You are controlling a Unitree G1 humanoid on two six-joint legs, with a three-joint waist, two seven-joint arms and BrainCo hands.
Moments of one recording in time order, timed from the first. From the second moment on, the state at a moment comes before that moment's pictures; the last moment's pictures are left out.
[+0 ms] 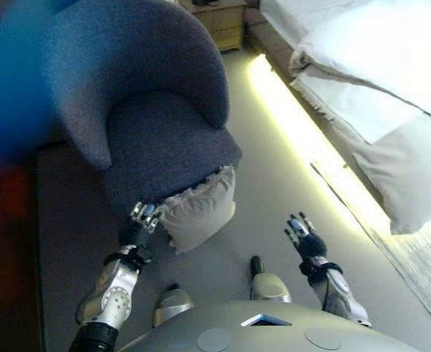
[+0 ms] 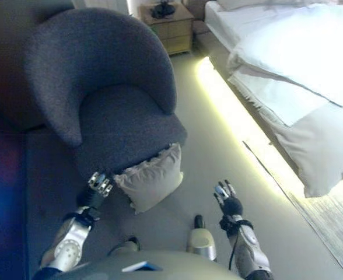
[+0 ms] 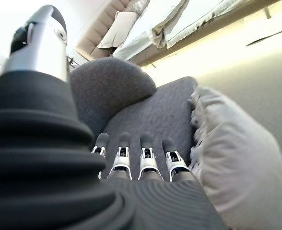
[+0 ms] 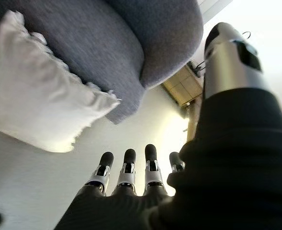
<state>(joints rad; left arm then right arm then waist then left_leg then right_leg) 0.31 0.31 -0.10 0.18 -0.92 -0.06 -0.11 0.28 -0.29 0.13 0.32 0.81 -0.06 0.06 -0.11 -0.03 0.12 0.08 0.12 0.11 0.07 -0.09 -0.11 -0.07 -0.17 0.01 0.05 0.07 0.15</state>
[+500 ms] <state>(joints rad) 0.20 0.32 -0.12 0.12 -0.94 -0.04 -0.05 0.26 -0.29 0.15 0.34 0.79 -0.03 0.08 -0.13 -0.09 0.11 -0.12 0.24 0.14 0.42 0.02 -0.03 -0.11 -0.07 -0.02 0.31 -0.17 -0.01</state>
